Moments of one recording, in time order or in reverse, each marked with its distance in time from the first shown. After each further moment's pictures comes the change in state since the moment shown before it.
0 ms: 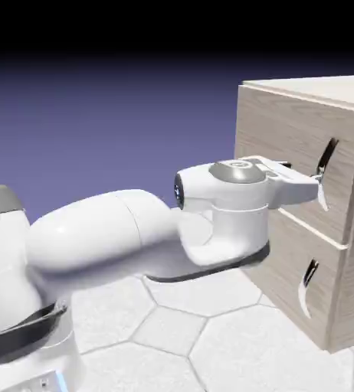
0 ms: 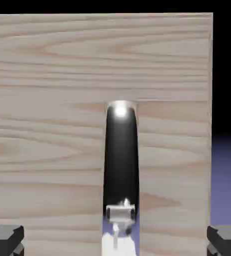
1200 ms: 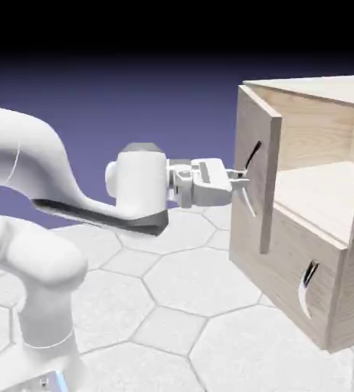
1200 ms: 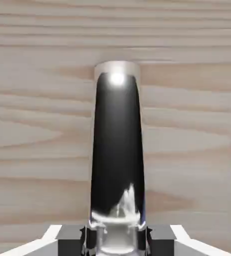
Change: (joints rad) arm -0.749 0.236 0.804 -0.547 0.478 -0.430 0.325
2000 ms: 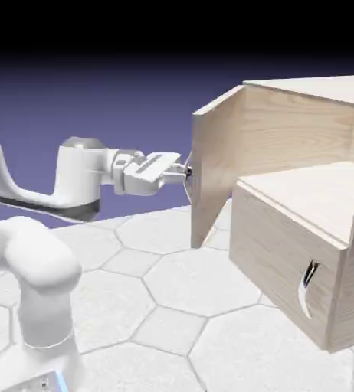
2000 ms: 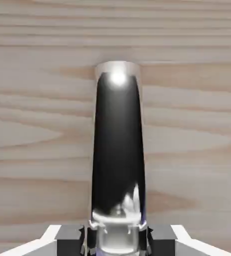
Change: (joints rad) arm -0.072 -0.187 0.771 -0.164 0.948 -0.373 -0.187
